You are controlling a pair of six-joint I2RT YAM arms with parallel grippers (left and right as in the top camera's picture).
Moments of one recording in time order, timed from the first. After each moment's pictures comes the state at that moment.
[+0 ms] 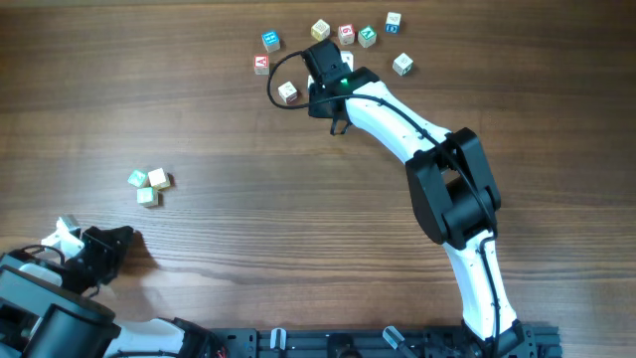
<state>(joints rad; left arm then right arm) 1.12 1.69 0.64 -0.44 0.84 0.10 0.54 2.35 1.85 -0.60 0.16 0.53</state>
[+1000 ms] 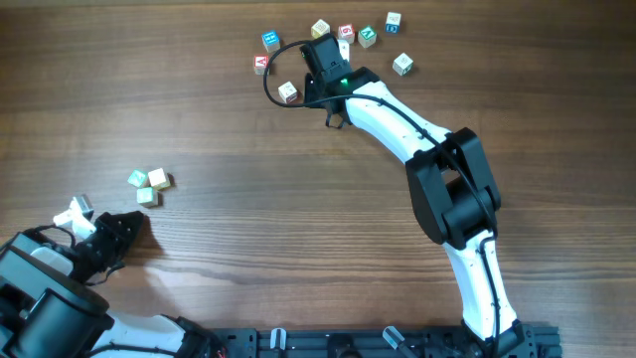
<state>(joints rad) 1.00 1.75 0.64 -0.30 0.89 0.14 0.54 2.35 1.85 -0.49 0.16 0.51</state>
